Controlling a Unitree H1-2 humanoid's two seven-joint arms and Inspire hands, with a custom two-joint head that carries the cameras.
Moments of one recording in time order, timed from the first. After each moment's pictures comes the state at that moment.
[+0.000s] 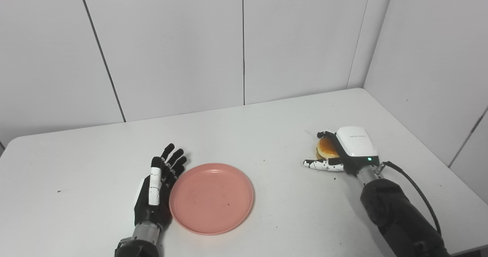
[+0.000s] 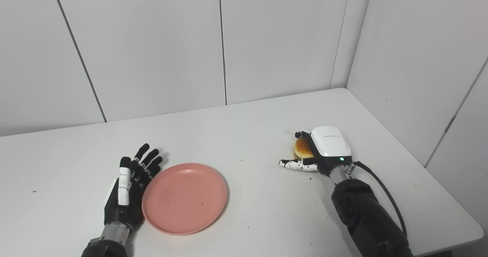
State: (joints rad) left arm -0.32 -0.09 0.02 0.32 -0.28 0.02 -0.18; right arm -0.37 -0.48 0.12 0.37 -0.88 0.07 -0.17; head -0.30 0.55
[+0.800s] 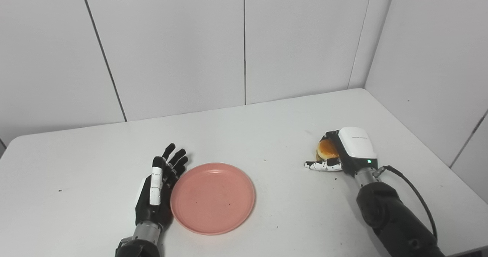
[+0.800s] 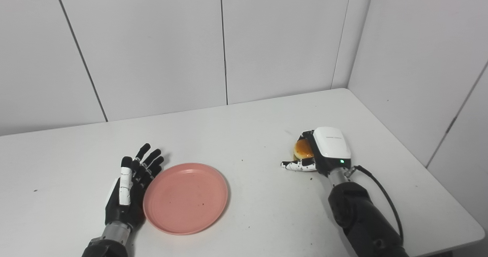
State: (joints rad) left arm -0.32 -0.09 0.02 0.32 -0.28 0.02 -0.18; right arm -0.40 -0.47 0.16 0.48 -0.78 -0.02 -0.39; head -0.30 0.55
